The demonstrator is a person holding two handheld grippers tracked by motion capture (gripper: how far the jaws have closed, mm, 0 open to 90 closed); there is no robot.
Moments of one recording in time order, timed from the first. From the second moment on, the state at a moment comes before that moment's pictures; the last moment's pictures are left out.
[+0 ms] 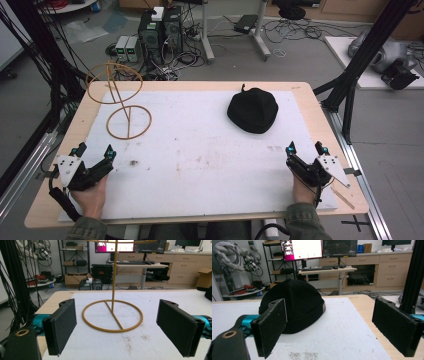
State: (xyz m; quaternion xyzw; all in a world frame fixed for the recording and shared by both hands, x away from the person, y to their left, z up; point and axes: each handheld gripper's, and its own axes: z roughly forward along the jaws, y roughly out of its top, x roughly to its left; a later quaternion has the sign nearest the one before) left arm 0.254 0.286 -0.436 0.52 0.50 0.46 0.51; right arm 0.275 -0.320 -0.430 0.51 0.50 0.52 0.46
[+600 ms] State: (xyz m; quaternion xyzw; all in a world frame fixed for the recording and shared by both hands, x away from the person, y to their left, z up) left arm 0.257 0.283 -0.438 0.53 0.50 0.45 0.52; right arm 0.264 -0.326 -0.430 0.52 0.51 0.52 0.45
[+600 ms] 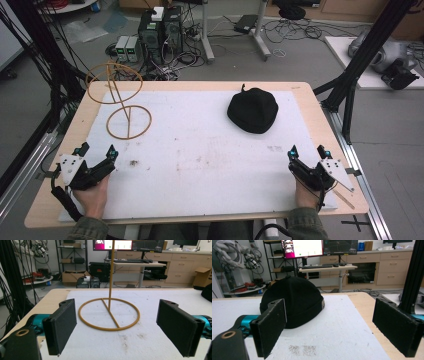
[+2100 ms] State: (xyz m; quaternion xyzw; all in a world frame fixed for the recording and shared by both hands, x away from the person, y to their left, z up) left arm 0.255 0.289 -0.441 0.53 0.51 0.44 0.51; right arm 0.333 -0.313 -0.396 0.49 0.57 0.52 0.41
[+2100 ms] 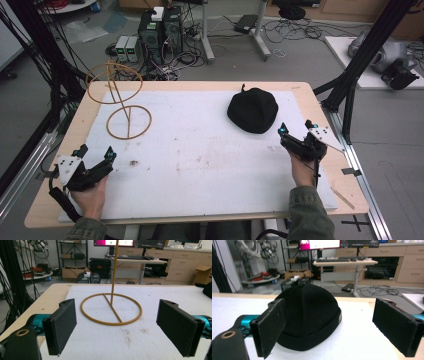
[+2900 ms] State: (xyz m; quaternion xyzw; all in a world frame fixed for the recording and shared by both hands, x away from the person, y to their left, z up) left arm 0.256 0.287 -0.442 0.52 0.52 0.43 0.52; right arm 0.406 -0.289 -0.369 0.48 0.68 0.44 0.33
